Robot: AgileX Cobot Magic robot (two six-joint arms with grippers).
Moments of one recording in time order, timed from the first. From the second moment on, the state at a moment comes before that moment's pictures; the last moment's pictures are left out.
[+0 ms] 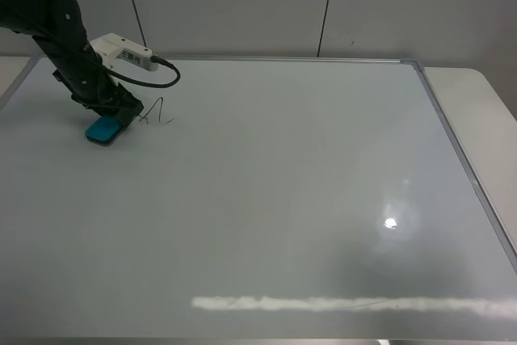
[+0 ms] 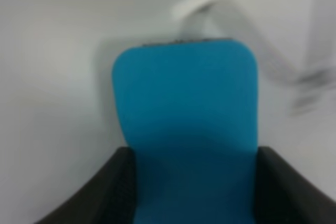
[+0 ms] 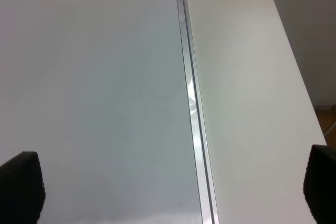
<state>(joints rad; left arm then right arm) -0.14 2.07 -1.32 0.04 0.55 0.24 0.03 0.00 -0.51 -0.06 1.07 0.00</state>
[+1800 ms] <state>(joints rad) -0.22 2.24 -1.59 -0.10 0.66 0.41 0.03 0.00 -0.51 -0.06 1.07 0.00</state>
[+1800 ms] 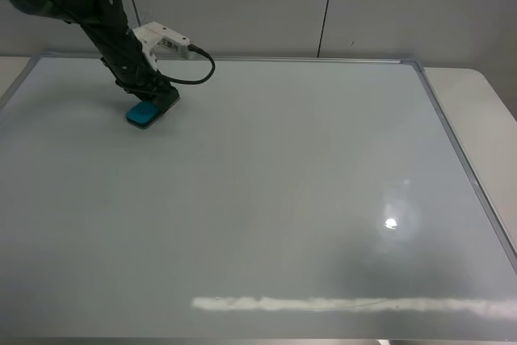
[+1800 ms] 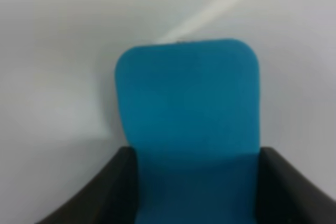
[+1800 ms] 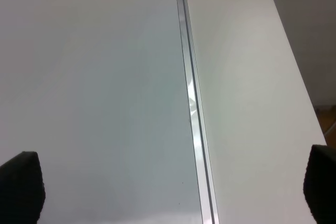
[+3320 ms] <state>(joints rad) -0.01 2.11 -1.40 -0.04 0.62 0.31 0.03 0.00 -0.51 -0.06 1.06 0.00</state>
